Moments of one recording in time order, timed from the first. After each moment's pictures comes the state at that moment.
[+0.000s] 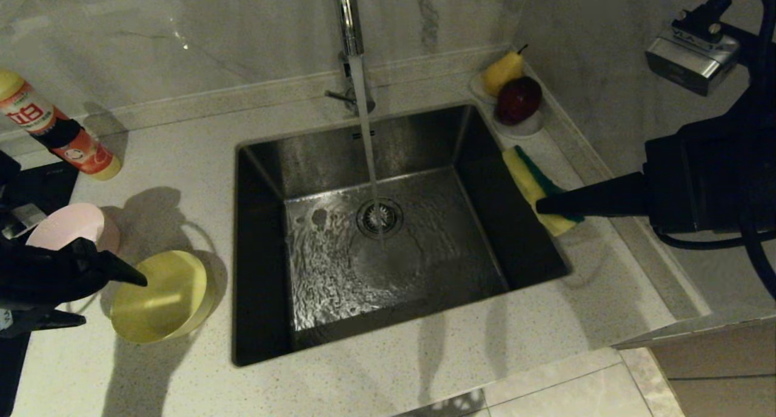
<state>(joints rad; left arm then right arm) 0.31 1.53 -1.17 0.62 -0.19 -0.43 0.63 1.41 -1.45 0.47 0.23 0.34</state>
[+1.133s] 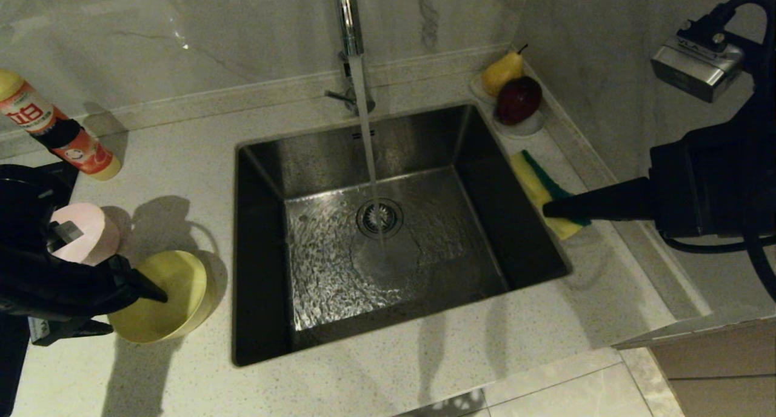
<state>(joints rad) 0.24 1.59 -1.08 0.51 -0.12 -0.45 0.60 1.39 -1.42 0.46 0.23 0.34</state>
